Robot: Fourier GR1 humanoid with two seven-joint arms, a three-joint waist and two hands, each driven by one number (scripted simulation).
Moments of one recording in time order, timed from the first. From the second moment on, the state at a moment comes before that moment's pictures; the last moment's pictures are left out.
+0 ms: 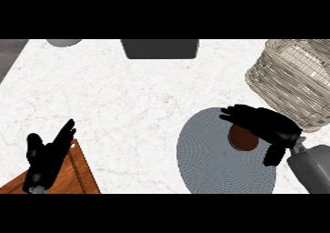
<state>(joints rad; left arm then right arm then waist) 0.07 0.37 -0.15 -1.44 0.24 0.14 0.21 -0.31 -0.52 0.34 -1.37 0.91 0.38 -0.42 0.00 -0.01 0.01</state>
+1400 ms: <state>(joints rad) 0.16 0.34 -0.09 -1.49 0.20 0.14 0.19 0.12 -0.70 0.17 -1.58 0.86 0.07 -0.68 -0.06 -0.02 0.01</state>
